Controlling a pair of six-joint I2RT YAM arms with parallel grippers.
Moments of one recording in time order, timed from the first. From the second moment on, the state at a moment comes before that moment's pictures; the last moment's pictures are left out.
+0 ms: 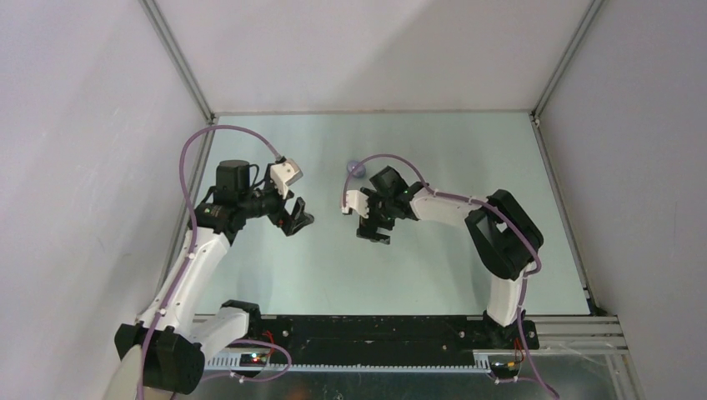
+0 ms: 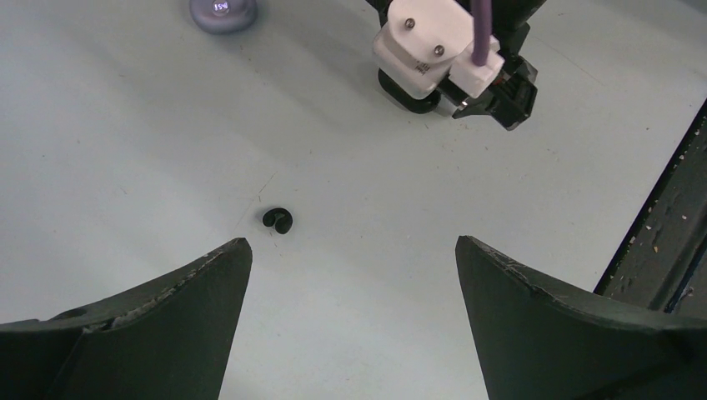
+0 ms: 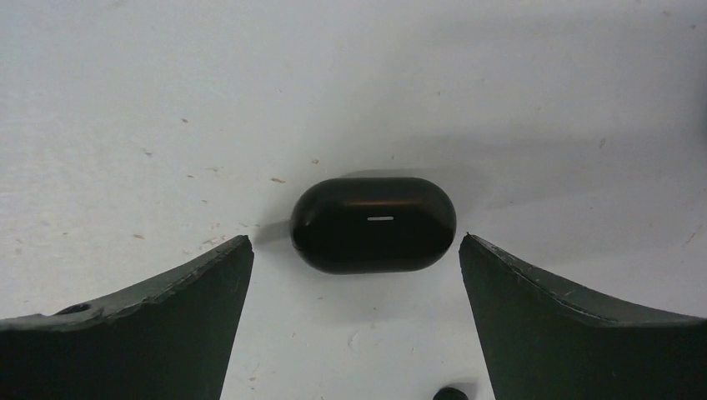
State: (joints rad) left arm -0.16 1.02 0.90 -0.59 0.67 0.45; right arm 0.72 1.86 1.19 -0.33 -0.33 -0.75
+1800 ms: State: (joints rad) left arm -0.27 1.56 1.32 -0.52 1.00 0.00; right arm 0.78 1.30 1.02 -0.29 -0.35 -0.81
